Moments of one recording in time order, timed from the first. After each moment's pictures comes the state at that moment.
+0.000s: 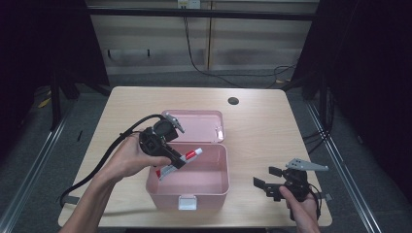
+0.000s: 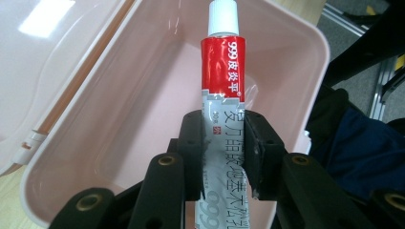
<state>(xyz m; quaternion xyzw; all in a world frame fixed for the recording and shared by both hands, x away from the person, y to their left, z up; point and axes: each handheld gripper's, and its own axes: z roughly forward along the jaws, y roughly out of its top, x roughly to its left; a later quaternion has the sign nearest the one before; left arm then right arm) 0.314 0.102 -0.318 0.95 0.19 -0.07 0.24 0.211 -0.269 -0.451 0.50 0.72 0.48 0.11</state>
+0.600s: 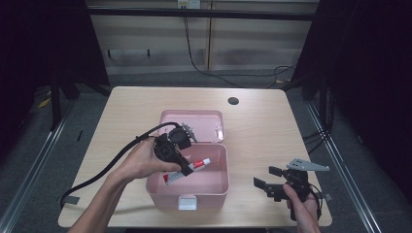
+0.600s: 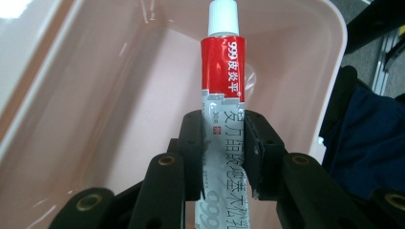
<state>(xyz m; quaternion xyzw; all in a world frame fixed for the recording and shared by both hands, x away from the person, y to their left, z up) 0.313 0.071 -0.343 0.97 0.15 -0.09 0.19 0.210 -0.270 -0.450 0.49 0.72 0.48 0.11</state>
